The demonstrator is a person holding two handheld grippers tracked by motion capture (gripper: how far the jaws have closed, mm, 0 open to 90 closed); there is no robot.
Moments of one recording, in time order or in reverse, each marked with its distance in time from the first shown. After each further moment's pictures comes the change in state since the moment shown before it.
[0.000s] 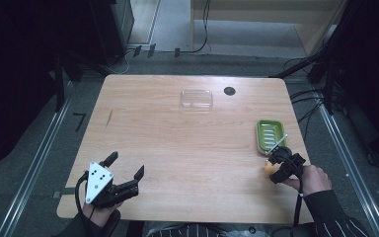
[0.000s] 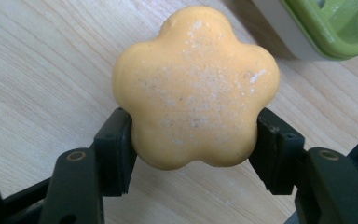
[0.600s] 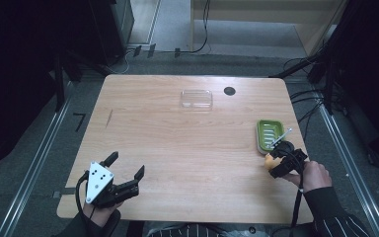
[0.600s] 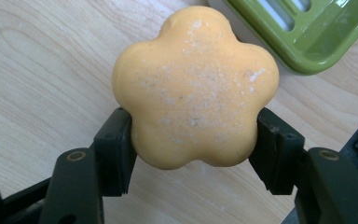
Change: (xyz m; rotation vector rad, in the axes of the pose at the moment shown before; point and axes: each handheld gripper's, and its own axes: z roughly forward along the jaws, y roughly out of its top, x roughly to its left) left arm 0.000 0.000 0.001 0.003 -0.003 0.002; right arm -0.007 0.007 -0.012 -0.049 0.012 0.043
